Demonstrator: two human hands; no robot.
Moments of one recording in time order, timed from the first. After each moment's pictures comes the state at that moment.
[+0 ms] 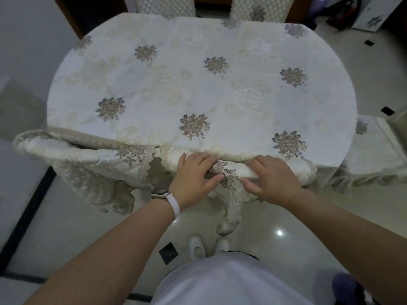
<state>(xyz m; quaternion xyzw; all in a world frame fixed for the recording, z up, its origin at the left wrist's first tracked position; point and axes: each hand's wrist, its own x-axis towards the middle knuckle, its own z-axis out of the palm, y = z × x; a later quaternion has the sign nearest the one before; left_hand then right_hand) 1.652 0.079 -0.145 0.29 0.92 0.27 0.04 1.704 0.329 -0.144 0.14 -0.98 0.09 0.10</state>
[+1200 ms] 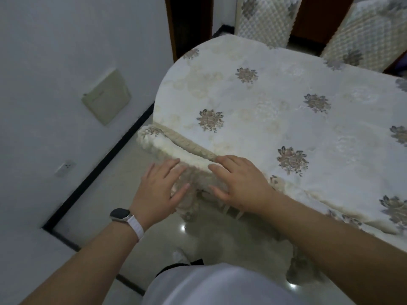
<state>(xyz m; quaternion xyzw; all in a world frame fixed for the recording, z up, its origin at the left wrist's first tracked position) 1.634 -0.269 -0.120 0.14 0.97 0.19 -0.11 1.588 -0.024 -0.084 0.35 -0.93 0.09 0.04</state>
